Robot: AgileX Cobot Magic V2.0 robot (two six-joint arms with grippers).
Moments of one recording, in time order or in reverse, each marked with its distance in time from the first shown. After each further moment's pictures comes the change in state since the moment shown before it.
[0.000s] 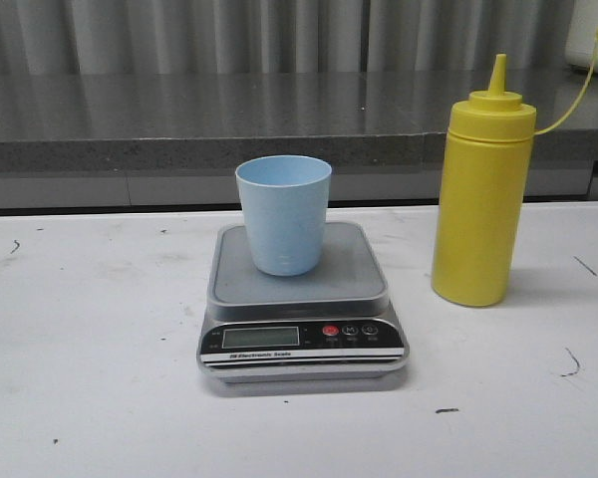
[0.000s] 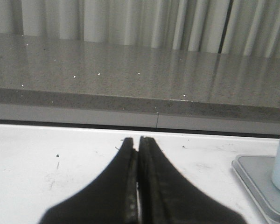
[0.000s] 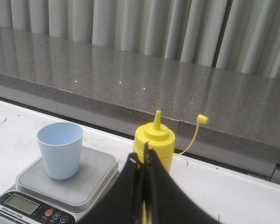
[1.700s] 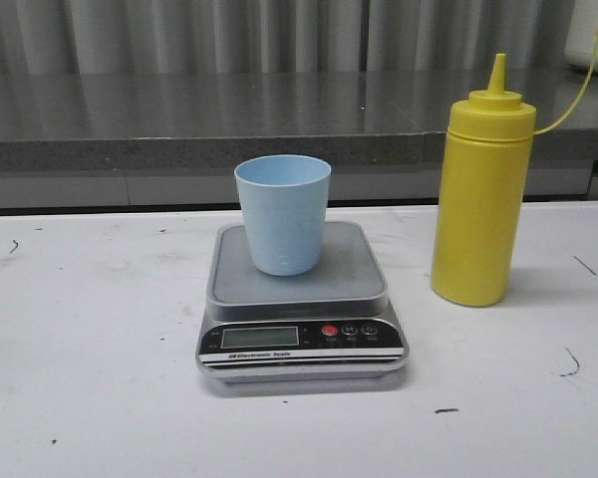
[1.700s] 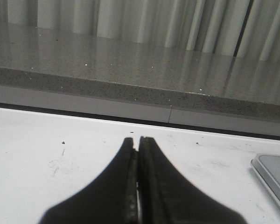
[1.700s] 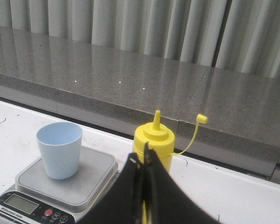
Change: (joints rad) left arm 0.006 0.000 0.212 -0.003 -0.251 -0.031; right arm 0.000 0.000 0.000 0.000 0.000 0.000
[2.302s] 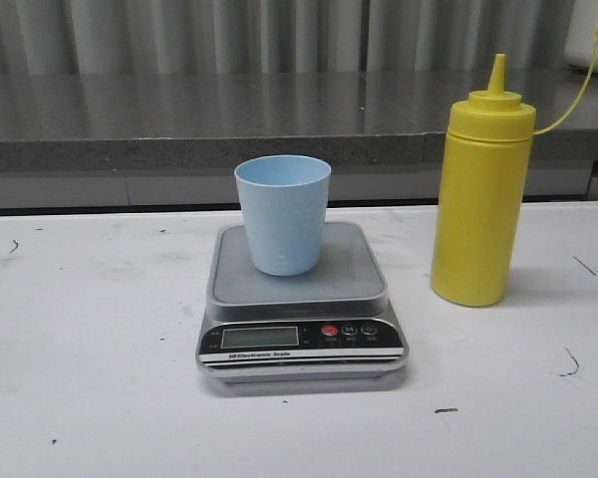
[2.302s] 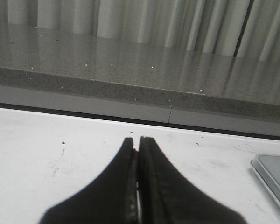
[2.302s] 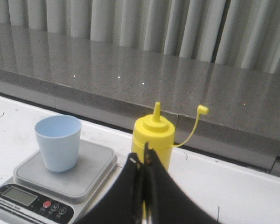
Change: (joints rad) left arm 0.000 0.000 0.000 0.000 0.000 -0.001; right arm 0.000 -0.002 0.055 -0.007 -0.026 0.000
